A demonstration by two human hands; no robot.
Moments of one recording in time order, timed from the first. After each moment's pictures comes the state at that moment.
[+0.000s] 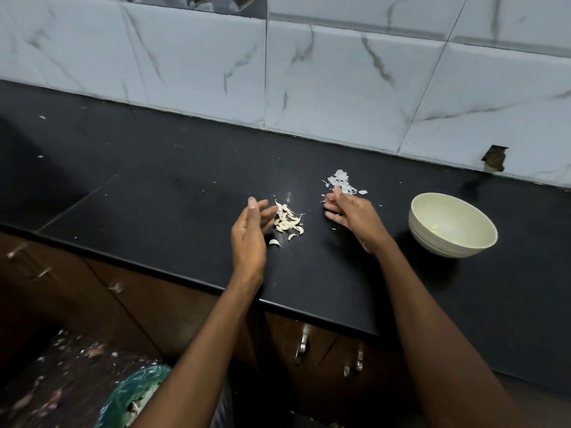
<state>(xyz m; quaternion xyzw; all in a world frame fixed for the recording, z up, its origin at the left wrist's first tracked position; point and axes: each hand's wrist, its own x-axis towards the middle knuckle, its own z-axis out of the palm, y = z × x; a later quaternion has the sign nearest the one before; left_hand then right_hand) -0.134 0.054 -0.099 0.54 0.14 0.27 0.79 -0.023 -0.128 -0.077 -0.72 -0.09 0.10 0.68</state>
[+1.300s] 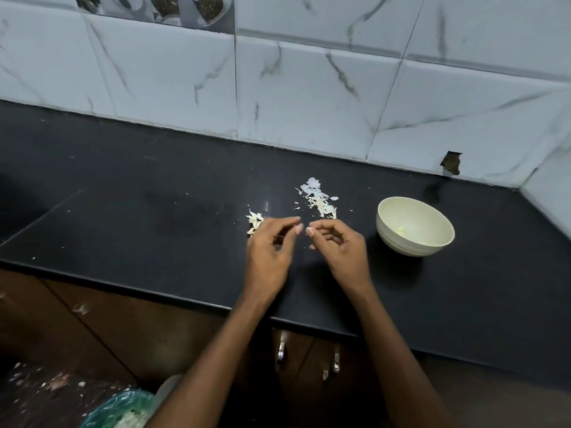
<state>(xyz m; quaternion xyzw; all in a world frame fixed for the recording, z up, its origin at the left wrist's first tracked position) -0.141 0.004 -0.091 0.75 -0.04 0.34 0.57 -0.095 -0.146 -0.095 -0.71 -0.16 -0.09 0.68</state>
